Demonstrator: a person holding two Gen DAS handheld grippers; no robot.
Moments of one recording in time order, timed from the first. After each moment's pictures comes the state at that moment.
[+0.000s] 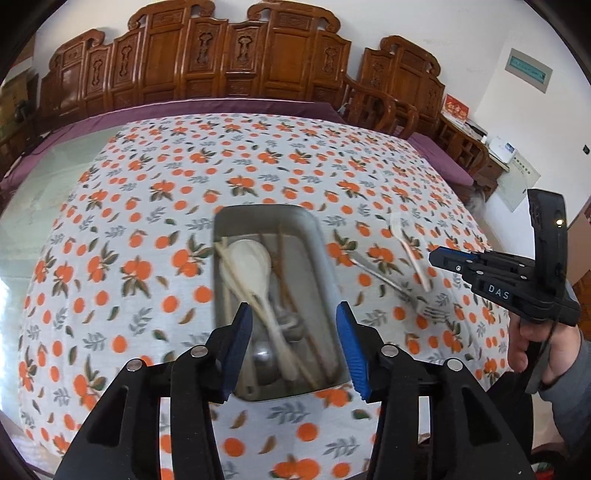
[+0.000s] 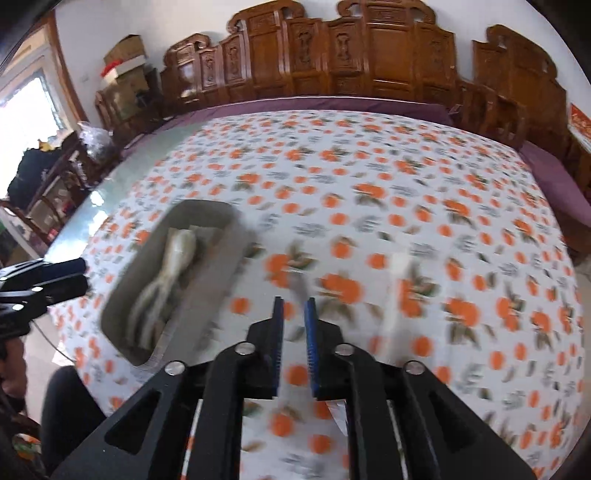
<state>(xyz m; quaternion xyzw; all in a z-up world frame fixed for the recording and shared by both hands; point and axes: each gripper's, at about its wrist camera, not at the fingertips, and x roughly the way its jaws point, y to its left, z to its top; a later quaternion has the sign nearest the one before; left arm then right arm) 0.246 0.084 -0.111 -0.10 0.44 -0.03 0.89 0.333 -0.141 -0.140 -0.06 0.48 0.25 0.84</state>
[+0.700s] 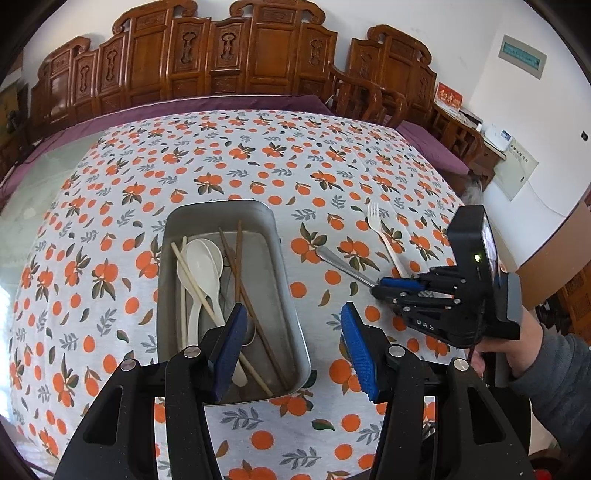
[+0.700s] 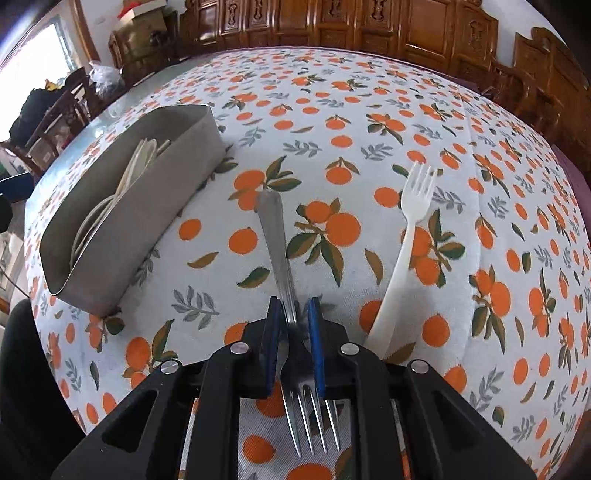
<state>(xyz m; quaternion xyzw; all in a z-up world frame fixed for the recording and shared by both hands) 0.257 0.038 -0.114 -0.08 0.45 -0.04 0.89 0.344 -0.139 -0.222 -0.14 0.54 0.29 0.78</state>
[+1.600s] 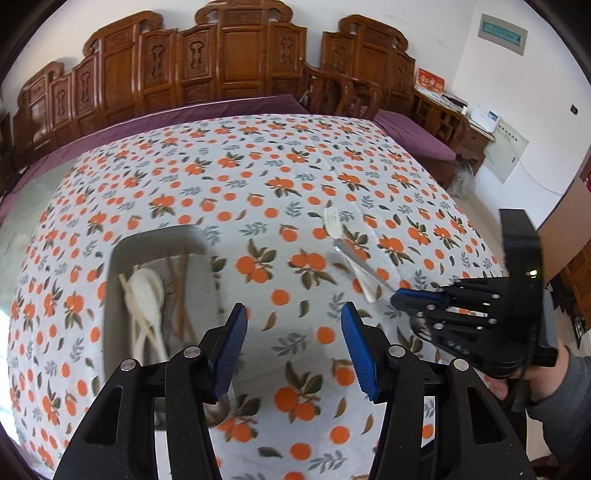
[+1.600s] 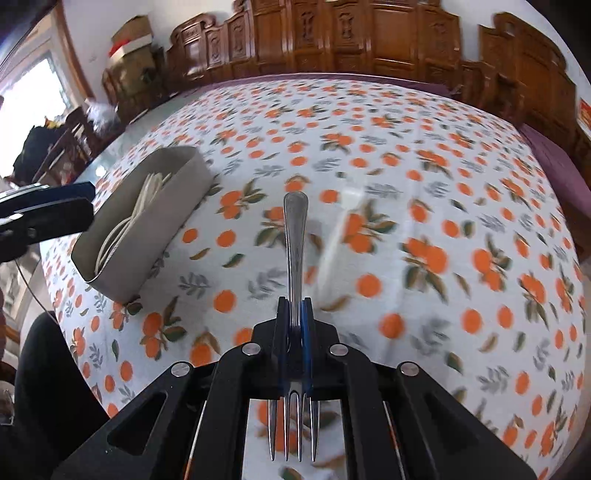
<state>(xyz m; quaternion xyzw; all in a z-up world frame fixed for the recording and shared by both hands) 0.290 -0.034 -0.111 -0.04 0.45 -0.06 0.89 0.323 -0.215 -0.179 -0.07 0.51 0.27 0.82</state>
